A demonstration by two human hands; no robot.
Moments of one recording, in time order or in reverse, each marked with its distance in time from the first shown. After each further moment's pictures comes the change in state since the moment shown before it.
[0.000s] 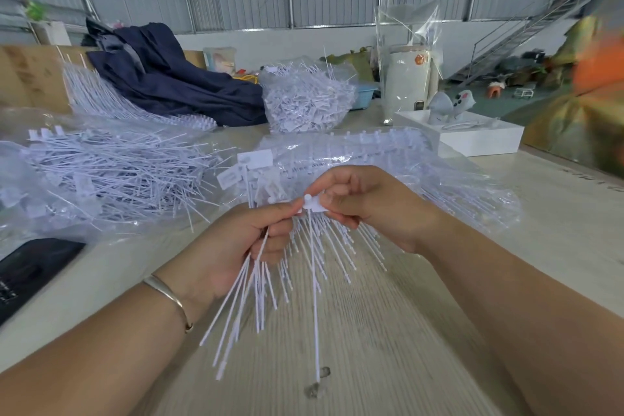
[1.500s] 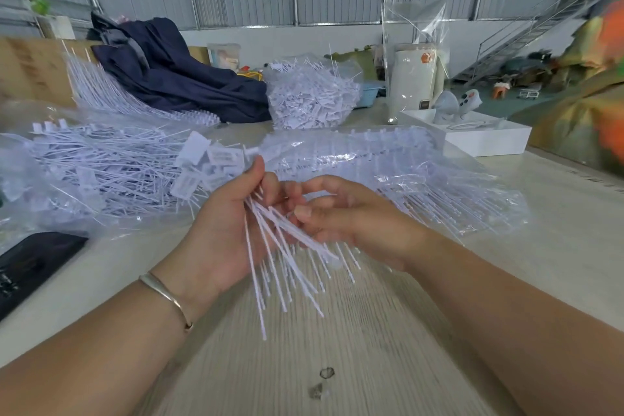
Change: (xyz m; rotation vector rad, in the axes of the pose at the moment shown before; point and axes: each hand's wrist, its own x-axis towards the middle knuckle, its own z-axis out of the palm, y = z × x) left_hand -0.008 0.011 0.008 -0.435 0.030 0.178; right_hand 0.000 0.006 0.026 0.269 -0.109 0.100
